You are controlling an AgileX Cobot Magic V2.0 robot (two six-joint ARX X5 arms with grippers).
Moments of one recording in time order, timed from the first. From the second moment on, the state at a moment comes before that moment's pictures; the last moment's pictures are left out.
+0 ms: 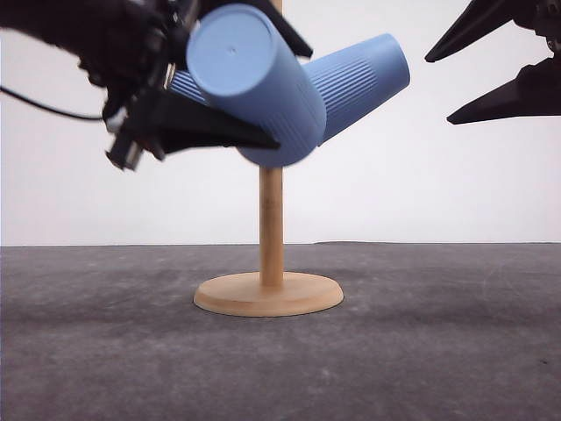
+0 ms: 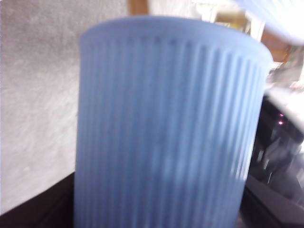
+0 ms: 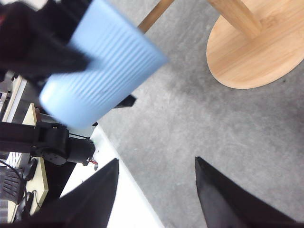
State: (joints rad) left_arx -0.58 1.35 0.78 0.14 0.73 -1.41; right_arx 0.15 1.13 0.83 -0.65 -1.01 0.11
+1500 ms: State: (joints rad) left_arx -0.51 1.49 0.78 0.23 0.92 -1.47; right_arx 0.15 1.13 0.83 -0.66 -1.01 0.10
